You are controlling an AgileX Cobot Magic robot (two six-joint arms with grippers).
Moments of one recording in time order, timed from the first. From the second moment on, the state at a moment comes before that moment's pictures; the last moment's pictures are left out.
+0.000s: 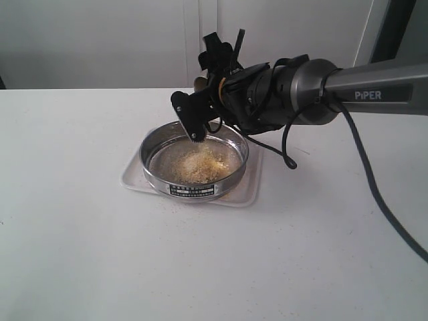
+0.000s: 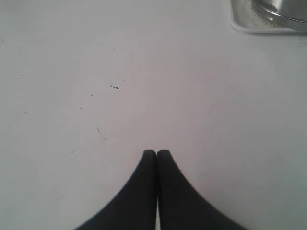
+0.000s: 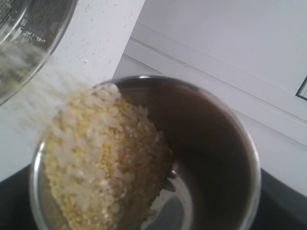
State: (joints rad) left arm -0.06 0.00 0.02 -0.08 0.52 0.15; right arm 0.63 2.01 -1.42 -1.73 0.40 0.05
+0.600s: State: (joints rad) left arm -0.06 0.00 0.02 -0.08 0.52 0.15; right arm 0.63 2.01 -1.42 -1.73 0.41 0.01
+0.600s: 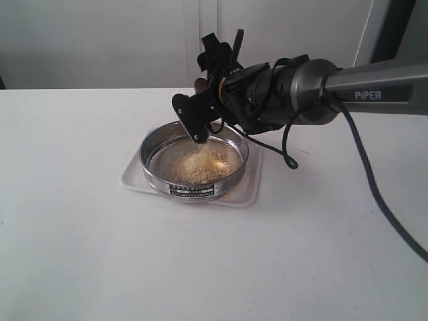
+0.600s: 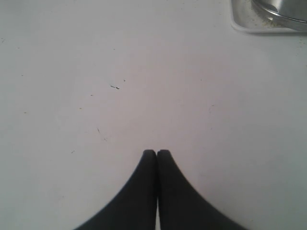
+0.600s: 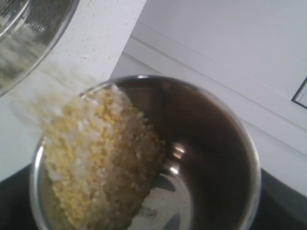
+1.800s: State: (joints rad) left arm -0.06 0.00 0.02 -0.08 0.52 0.15; right arm 0.63 2.01 -1.42 -1.73 0.43 -0.14
